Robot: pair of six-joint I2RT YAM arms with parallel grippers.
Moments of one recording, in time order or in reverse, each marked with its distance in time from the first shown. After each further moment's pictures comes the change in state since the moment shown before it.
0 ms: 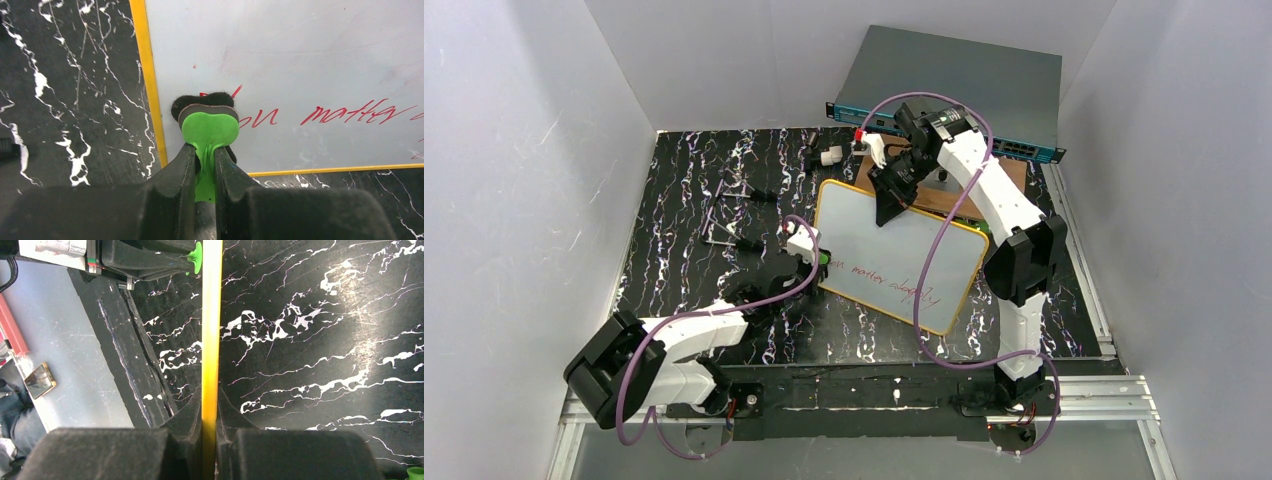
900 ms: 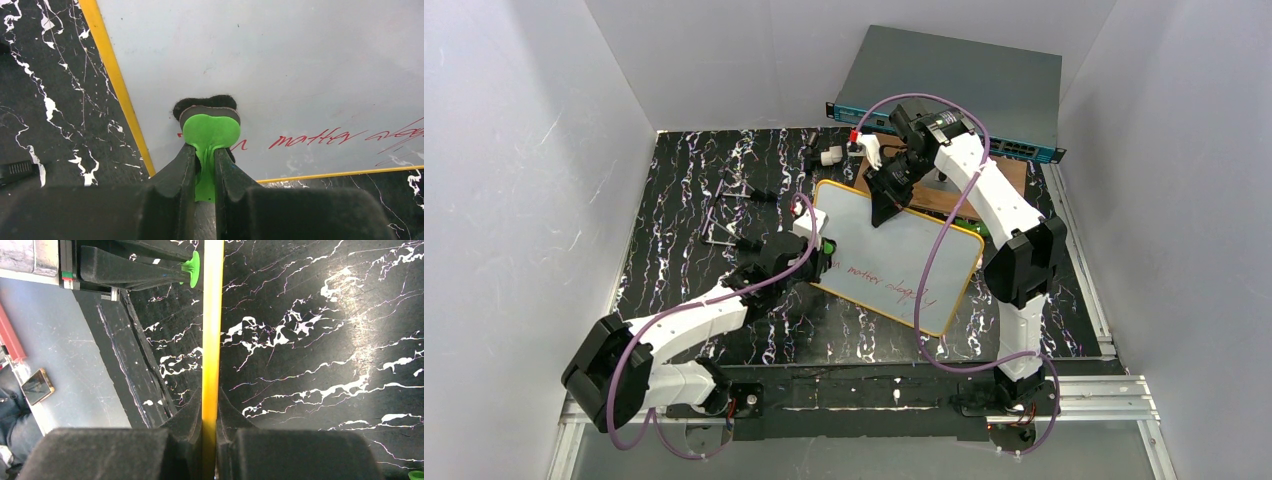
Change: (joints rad) left arm 0.021 -0.019 0.189 -0.269 0.051 0.005; right arm 0.031 -0.012 -0.023 0.040 0.021 0.035
